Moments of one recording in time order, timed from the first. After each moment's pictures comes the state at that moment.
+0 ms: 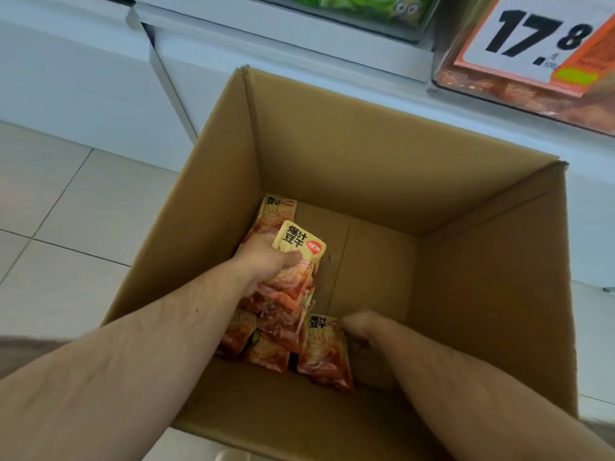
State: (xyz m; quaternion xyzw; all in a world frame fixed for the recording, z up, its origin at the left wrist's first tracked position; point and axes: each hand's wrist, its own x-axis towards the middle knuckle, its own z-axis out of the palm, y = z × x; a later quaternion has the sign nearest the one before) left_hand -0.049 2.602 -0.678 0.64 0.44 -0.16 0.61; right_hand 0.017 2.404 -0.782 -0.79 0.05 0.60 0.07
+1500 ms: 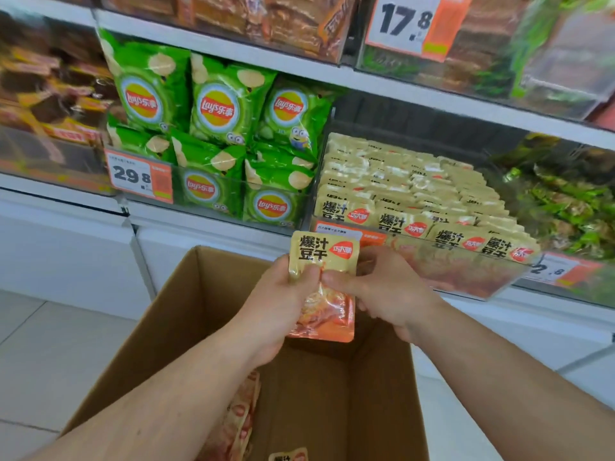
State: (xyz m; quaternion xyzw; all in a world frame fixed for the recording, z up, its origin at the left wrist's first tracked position) left_hand 0.012 2.522 -0.472 0.60 0.17 0.09 0.77; right_hand 0.092 2.395 -0.418 -0.83 -0.17 0.24 0.48
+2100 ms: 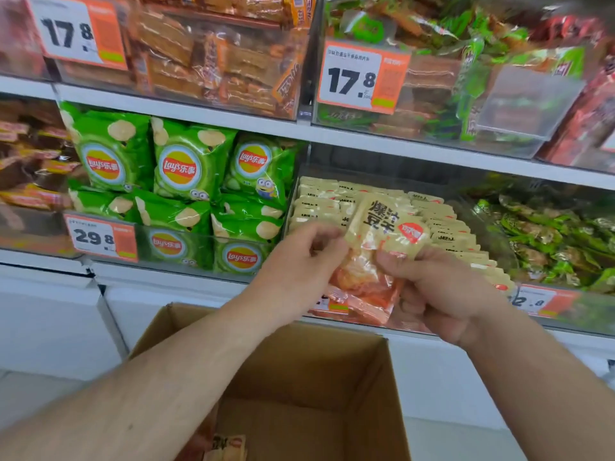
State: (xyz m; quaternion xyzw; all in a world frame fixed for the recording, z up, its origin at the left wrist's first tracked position) left_hand 0.076 2.518 -0.385 0.78 0.06 0.19 0.59; right_hand 0.139 2.354 -0.354 -0.68 -0.11 0.28 0.66
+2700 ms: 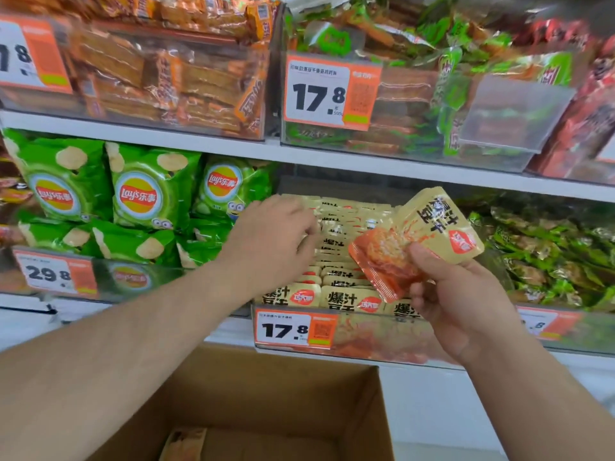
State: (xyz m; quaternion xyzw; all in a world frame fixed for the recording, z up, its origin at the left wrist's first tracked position) left_hand 0.153 2.559 -0.366 0.95 -0.06 0.31 0.04; right_hand 0.188 2.335 -0.359 -0.65 0.01 0.08 0.75
